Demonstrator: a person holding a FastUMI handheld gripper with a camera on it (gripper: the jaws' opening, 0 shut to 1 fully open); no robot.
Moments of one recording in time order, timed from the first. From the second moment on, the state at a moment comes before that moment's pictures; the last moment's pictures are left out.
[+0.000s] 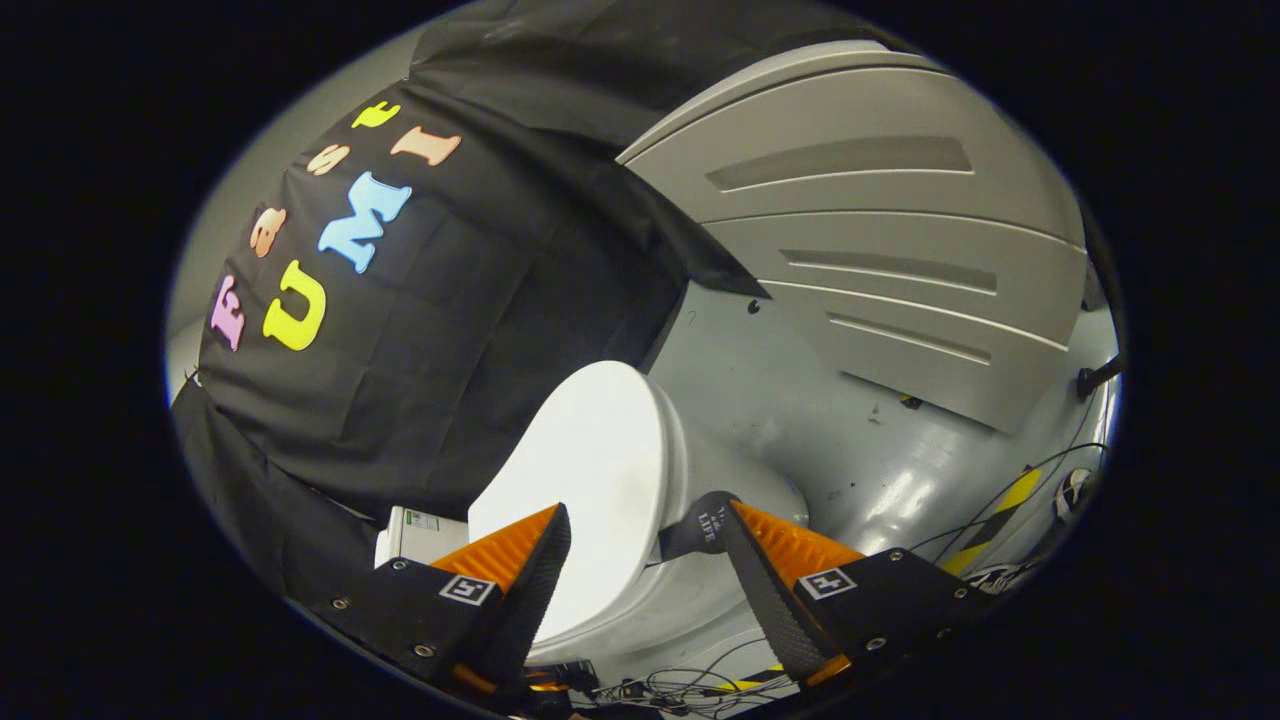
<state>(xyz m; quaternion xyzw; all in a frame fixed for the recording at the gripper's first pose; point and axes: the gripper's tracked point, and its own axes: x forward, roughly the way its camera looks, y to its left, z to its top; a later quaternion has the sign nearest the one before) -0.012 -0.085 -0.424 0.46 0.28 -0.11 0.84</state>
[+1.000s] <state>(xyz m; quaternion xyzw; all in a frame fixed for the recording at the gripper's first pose) 0.004 -0.082 -0.481 0.51 0.30 -0.09 0.80</state>
